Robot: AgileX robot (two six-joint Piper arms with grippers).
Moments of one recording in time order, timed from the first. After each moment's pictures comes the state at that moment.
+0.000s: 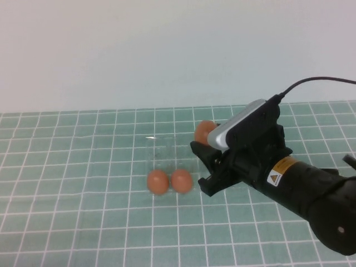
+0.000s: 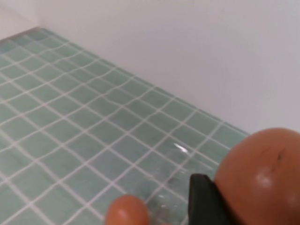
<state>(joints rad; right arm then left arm) 0.75 1.62 -0.79 0.20 -0.45 -0.26 -0.10 -0.03 0.03 -0.03 0.36 -0.03</state>
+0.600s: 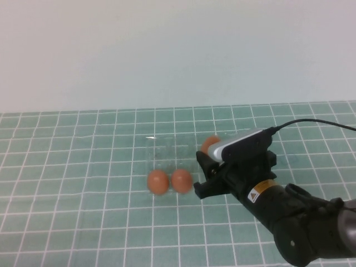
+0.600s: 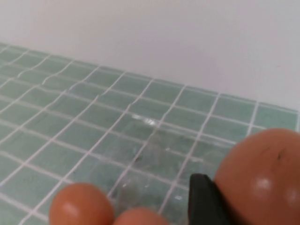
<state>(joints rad) 0.75 1.92 -0.79 0.37 -0.80 -0.19 -0.10 -0.03 0.03 -0.03 0.36 -0.03</state>
